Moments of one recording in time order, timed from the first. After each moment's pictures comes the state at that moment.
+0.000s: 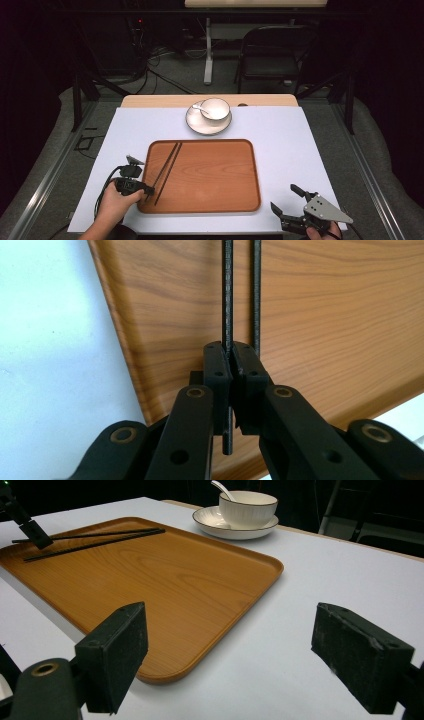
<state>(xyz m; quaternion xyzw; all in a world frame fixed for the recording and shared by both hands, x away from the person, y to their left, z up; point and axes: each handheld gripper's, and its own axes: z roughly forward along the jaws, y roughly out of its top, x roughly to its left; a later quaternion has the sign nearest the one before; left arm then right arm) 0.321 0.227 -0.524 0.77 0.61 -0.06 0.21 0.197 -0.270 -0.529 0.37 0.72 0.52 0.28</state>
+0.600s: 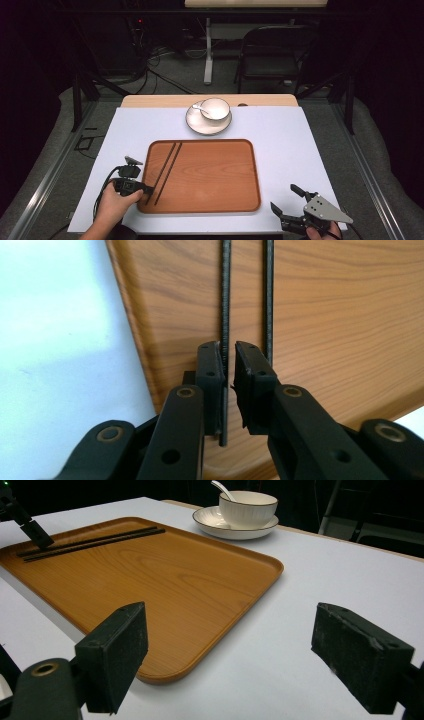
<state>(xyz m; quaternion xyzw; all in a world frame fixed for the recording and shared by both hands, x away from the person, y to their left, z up) 0.318 0.232 -0.523 0.76 0.61 -0.04 0.22 0.197 -0.270 -0.529 0.37 0.72 0.52 0.28</state>
